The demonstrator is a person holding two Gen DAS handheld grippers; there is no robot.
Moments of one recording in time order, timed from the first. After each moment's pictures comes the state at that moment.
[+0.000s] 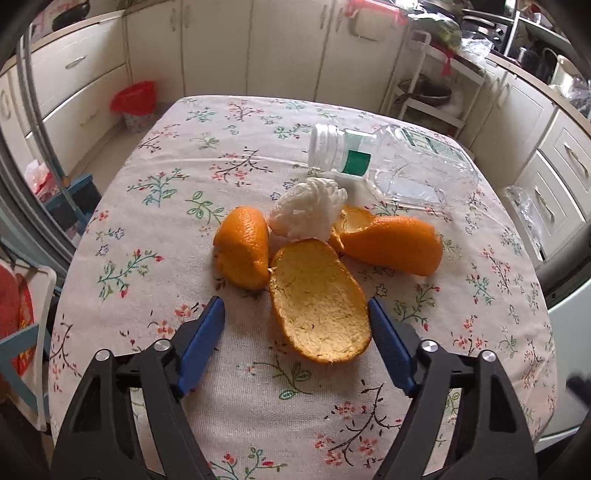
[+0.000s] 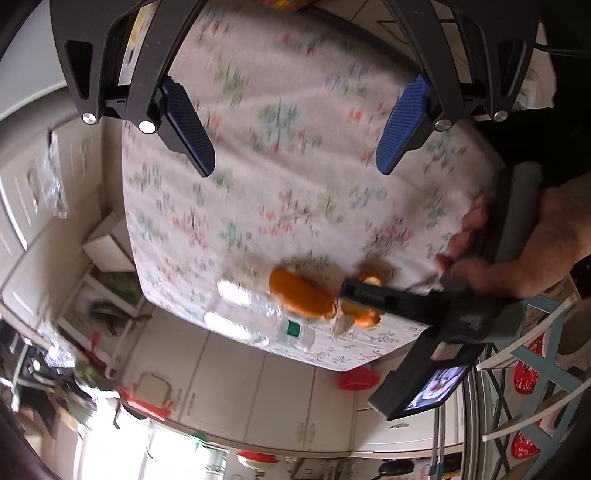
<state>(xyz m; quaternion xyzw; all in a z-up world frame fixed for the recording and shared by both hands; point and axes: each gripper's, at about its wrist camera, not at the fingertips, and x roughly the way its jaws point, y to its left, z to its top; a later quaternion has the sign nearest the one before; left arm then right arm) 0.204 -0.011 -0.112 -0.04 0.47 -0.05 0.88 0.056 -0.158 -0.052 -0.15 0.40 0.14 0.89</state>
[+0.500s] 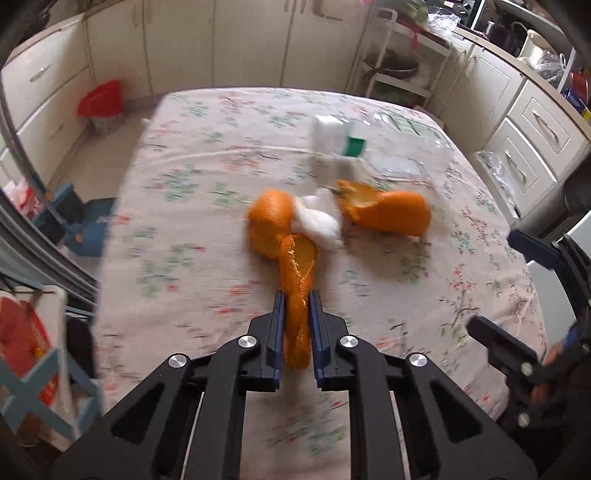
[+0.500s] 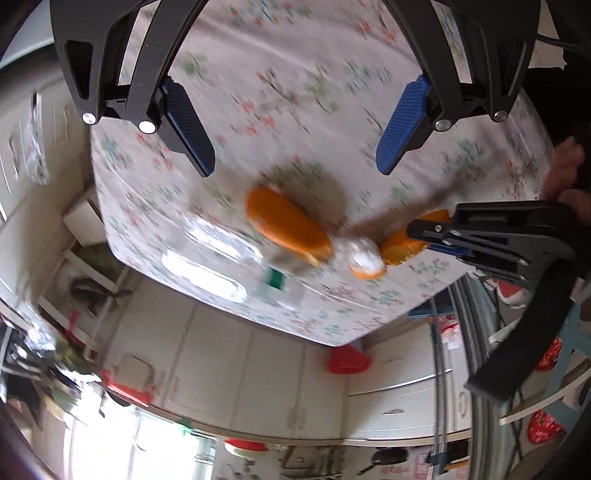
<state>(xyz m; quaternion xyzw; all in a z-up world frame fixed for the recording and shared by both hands) 0.189 0.036 -0.089 0.00 0.50 -0.12 0.86 0.128 -0.111 -0.051 -0.14 0.37 0.18 0.90</state>
